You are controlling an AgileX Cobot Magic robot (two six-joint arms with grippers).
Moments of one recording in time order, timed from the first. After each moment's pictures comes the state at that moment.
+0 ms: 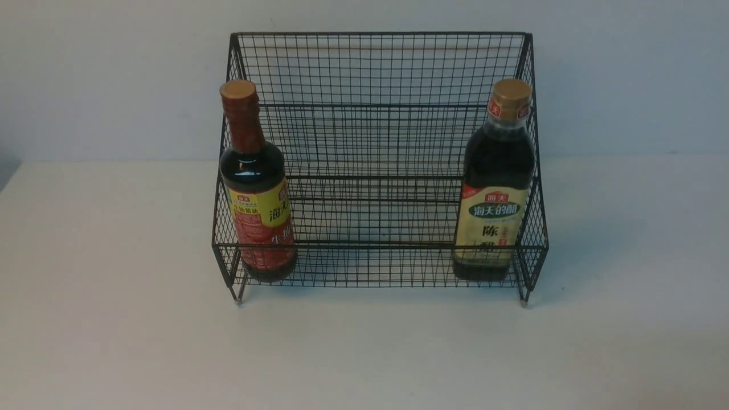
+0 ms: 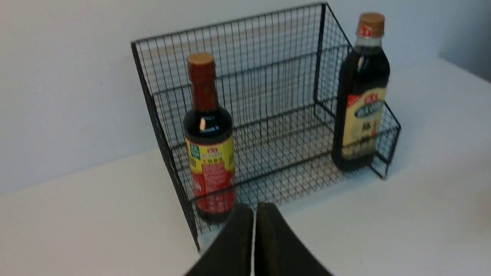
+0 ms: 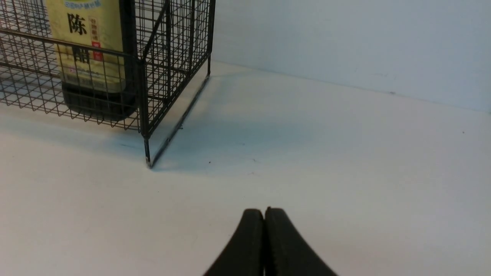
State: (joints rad) right arm 0.06 -0.01 0.02 0.10 0.41 -0.23; left arm -0.18 0.20 -0.76 -0.31 0.84 0.24
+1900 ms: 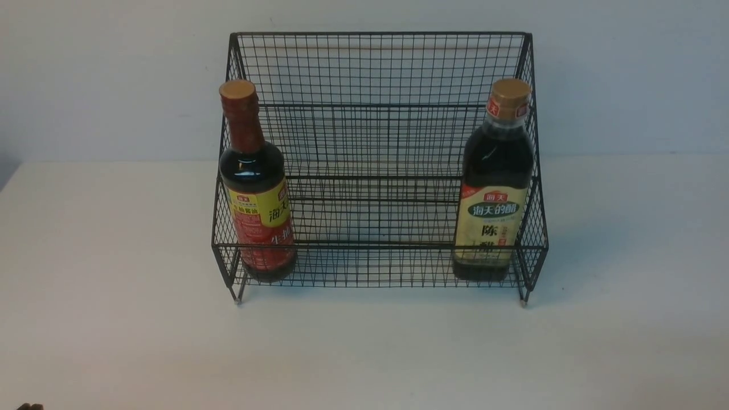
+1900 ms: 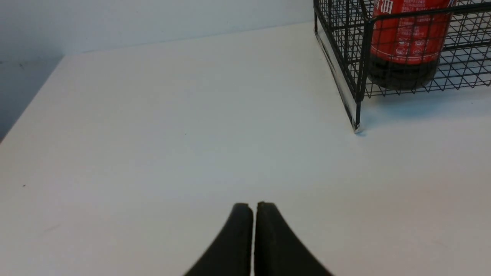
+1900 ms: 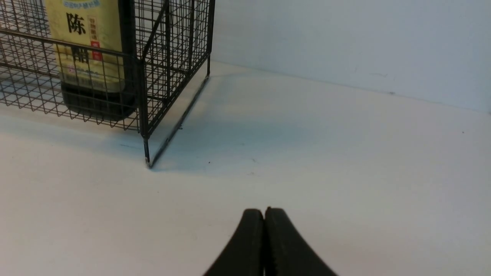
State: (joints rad) right arm 0.06 -0.01 0.02 0.10 0.40 -0.23; left arm 0.00 -0.01 0.03 -0.08 0.37 0.16
